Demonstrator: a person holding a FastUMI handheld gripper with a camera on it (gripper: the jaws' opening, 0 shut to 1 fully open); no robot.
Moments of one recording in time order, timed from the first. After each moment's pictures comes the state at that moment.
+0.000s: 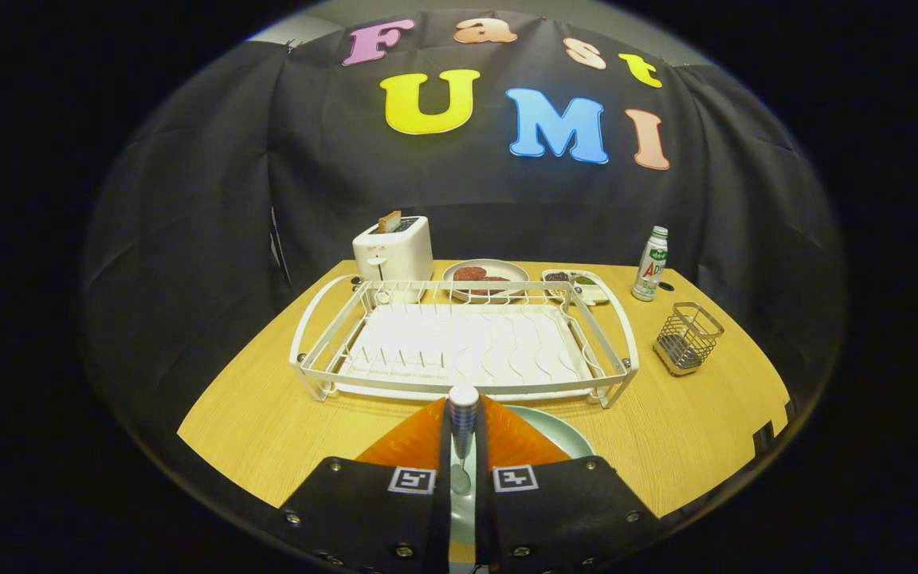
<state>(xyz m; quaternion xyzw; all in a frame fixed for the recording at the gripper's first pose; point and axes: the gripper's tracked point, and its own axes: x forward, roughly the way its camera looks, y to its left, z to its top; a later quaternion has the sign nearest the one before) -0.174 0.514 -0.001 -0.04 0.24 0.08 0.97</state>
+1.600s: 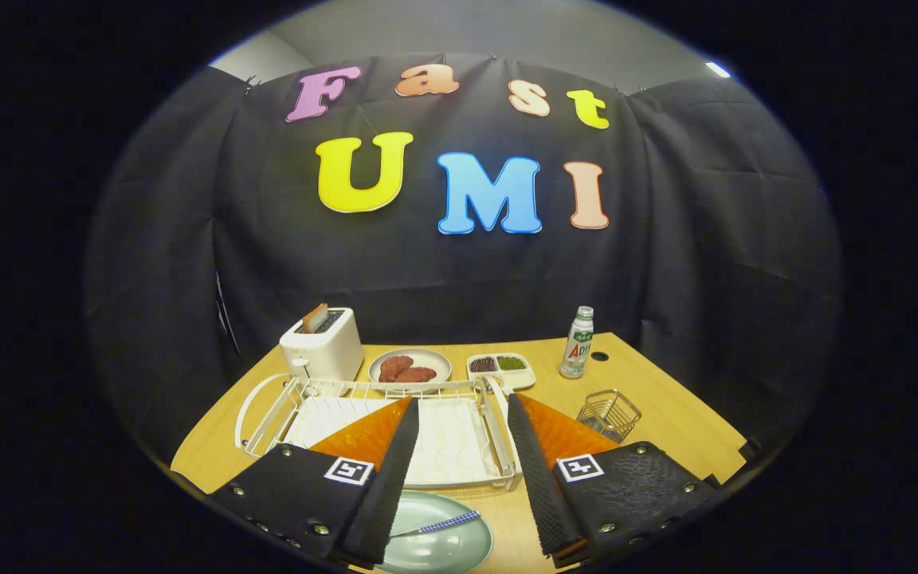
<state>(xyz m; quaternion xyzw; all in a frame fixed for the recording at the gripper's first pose) -0.108 0.408 0.153 -0.03 0.10 0.00 0.99</state>
